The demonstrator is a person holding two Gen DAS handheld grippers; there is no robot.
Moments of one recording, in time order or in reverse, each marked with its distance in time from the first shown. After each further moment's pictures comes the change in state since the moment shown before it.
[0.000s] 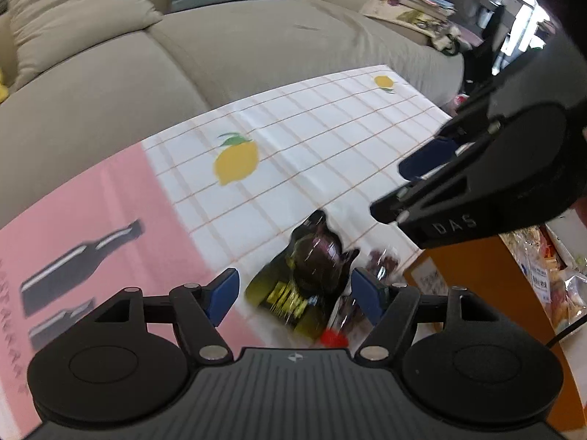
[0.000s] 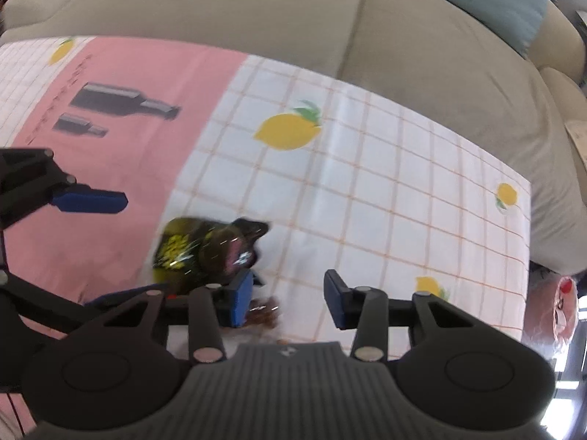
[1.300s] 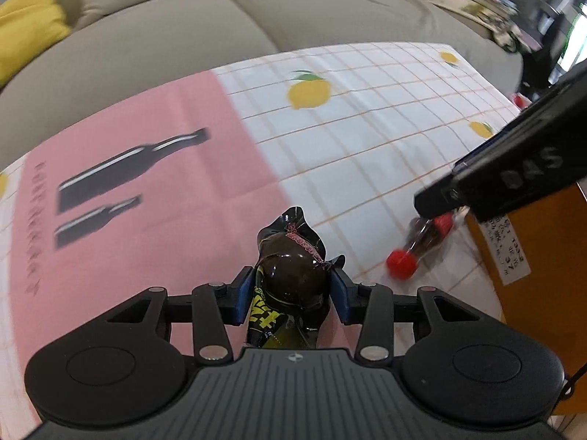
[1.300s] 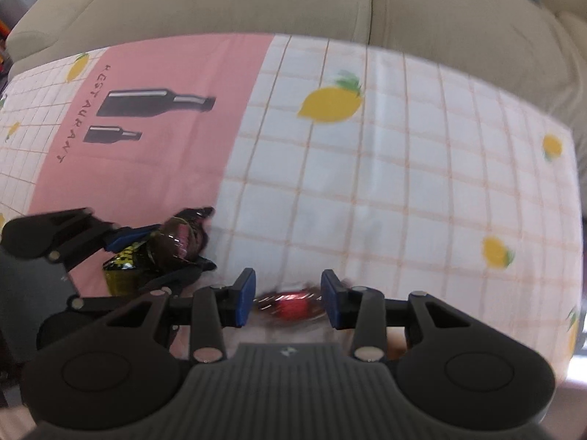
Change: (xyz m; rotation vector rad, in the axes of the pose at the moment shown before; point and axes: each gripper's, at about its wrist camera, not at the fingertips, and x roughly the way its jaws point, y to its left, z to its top) left arm -0.008 0.015 -0.068 -0.185 0.056 0.173; right arm 0.008 0.023 -0.006 0.144 0.081 0.159
